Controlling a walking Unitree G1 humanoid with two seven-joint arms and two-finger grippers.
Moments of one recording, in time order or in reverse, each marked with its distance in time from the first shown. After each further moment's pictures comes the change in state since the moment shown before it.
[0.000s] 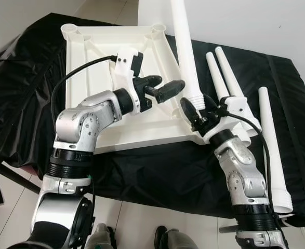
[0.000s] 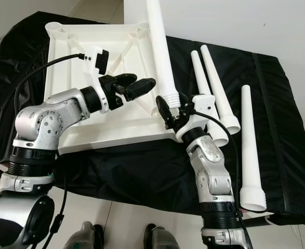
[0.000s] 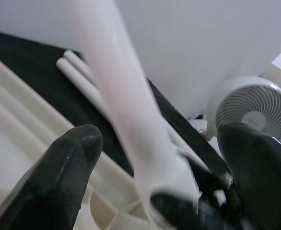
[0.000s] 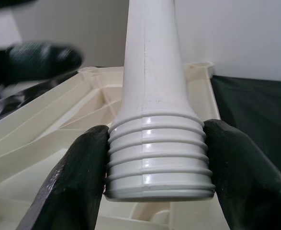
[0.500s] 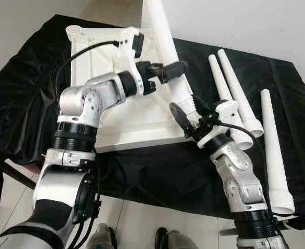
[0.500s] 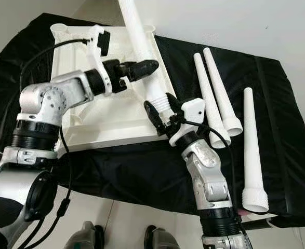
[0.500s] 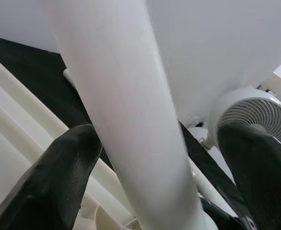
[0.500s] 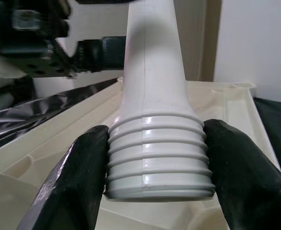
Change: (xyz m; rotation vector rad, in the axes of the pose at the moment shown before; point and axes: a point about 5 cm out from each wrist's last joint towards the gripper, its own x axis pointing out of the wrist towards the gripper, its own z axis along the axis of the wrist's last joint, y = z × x) left arm 0.011 0.014 0.011 -0.041 -0.001 0.024; right arm -0.002 0.025 0.005 -0.025 -0.053 0.138
